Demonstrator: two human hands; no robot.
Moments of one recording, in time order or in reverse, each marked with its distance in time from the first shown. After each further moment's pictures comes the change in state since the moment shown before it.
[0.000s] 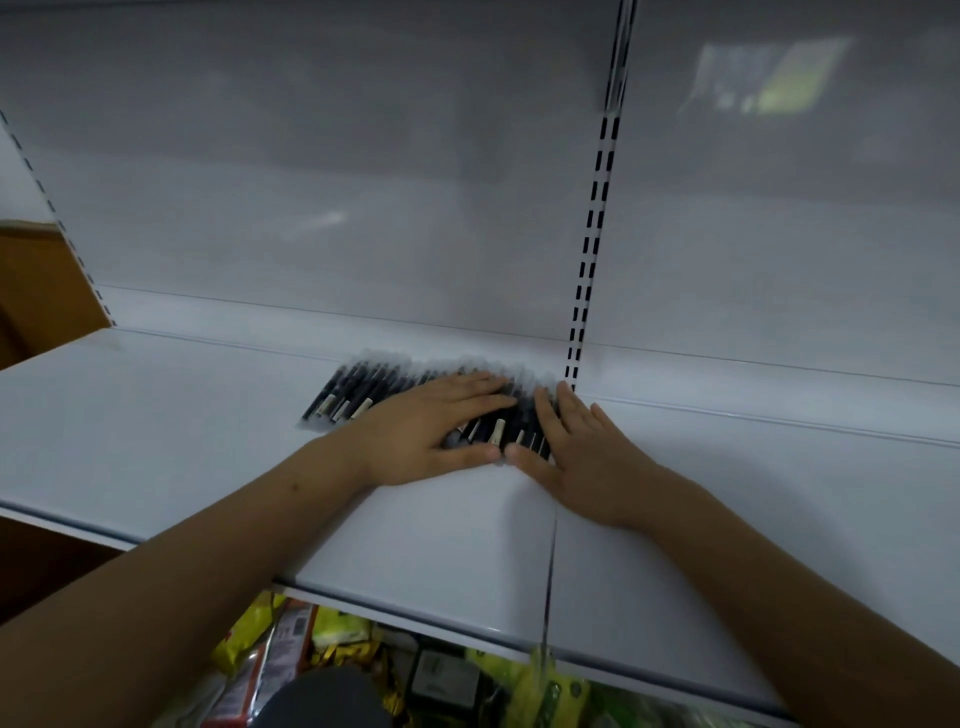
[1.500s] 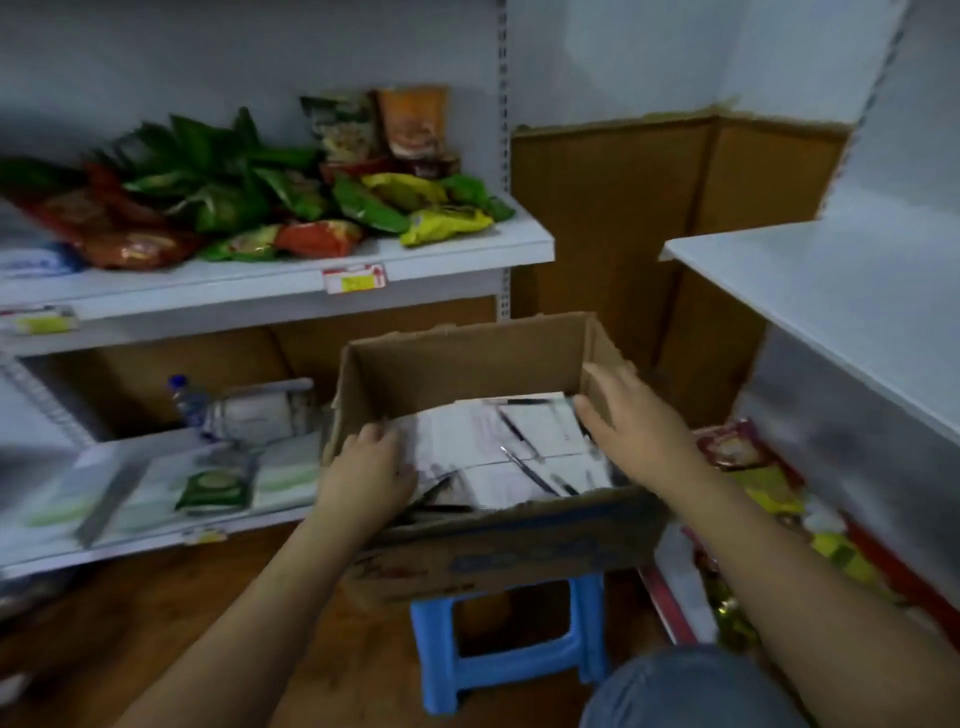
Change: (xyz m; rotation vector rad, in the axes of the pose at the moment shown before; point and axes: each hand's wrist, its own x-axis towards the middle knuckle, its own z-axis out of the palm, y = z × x) left_hand -0.610 0.199 -0.020 0.212 0.176 -1.962; right_hand -0.082 -0.475 0.113 0.373 -0.011 -0.990
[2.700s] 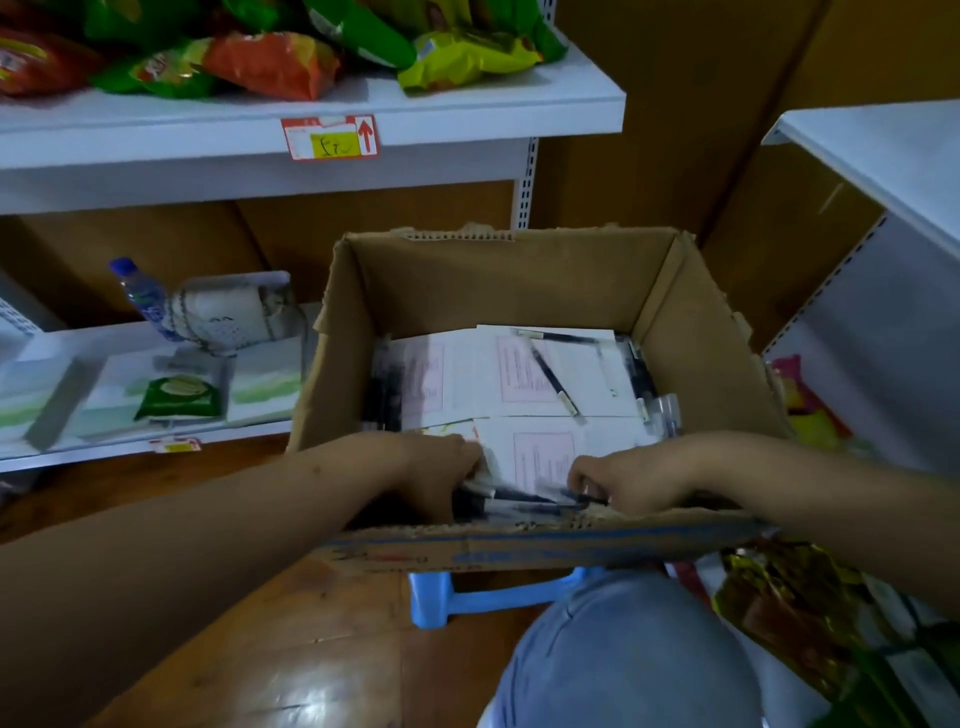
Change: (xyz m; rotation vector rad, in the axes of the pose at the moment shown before) left_hand 0.053 0.022 0.047 0.192 -0.895 0.469; right_hand 0.025 -0.005 0.075 -0.170 -1.330 -0.021
